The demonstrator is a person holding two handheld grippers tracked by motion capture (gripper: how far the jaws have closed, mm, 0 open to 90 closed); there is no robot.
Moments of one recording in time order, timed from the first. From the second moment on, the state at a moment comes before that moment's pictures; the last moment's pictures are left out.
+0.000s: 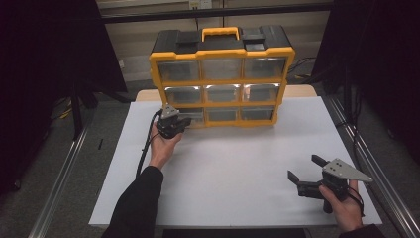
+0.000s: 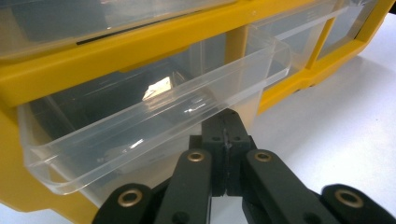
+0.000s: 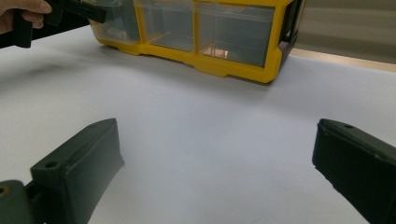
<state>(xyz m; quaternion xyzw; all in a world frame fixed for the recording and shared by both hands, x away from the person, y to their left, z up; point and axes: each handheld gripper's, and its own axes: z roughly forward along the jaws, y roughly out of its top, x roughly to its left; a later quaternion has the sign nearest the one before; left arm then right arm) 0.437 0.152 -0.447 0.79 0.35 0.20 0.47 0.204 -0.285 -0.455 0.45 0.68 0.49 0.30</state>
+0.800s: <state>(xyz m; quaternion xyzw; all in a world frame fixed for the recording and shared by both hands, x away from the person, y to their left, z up) 0.446 0.150 -0.444 0.79 0.35 0.20 0.46 0.204 -0.285 -0.455 0.45 0.68 0.49 0.30</state>
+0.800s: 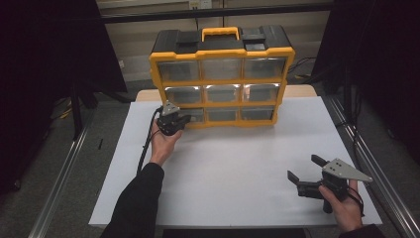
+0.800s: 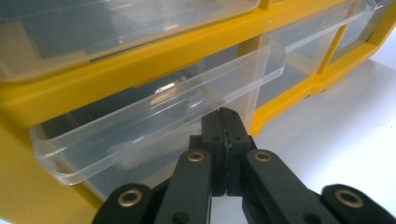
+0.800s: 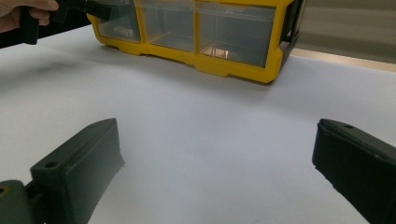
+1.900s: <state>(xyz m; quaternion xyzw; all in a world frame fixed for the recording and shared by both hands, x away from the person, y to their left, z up) 0.461 0.149 -0.447 0.79 0.36 0.21 0.45 0.204 -0.288 -0.457 0.45 0.68 0.49 0.29</state>
